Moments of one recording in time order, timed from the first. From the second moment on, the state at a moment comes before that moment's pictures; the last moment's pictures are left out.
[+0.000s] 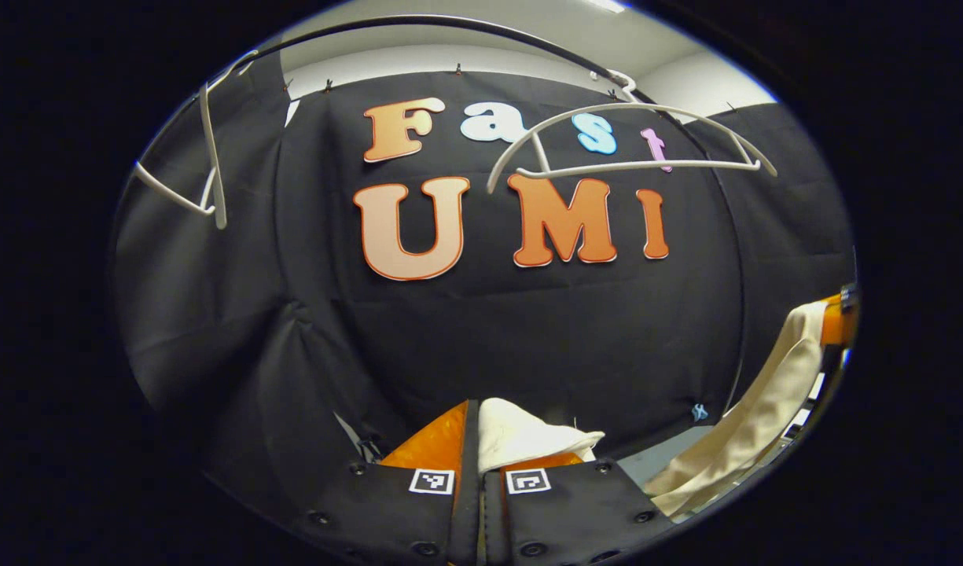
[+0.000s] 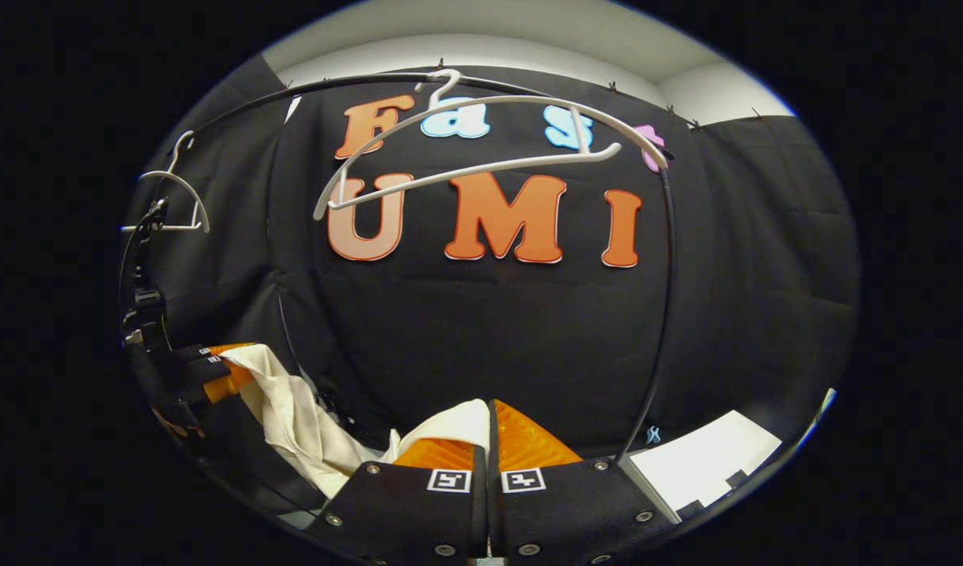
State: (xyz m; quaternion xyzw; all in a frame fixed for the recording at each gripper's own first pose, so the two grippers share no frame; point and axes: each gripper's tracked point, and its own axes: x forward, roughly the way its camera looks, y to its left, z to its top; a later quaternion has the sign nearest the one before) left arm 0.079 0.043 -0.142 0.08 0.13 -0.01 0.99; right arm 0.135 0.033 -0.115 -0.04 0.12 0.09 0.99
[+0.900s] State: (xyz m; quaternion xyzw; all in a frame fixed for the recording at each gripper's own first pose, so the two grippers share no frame) left arm 0.010 0.003 -0.323 -0.03 0.38 -0.06 0.92; right arm 0.106 0.123 -0.297 -0.02 0.31 0.17 0.94
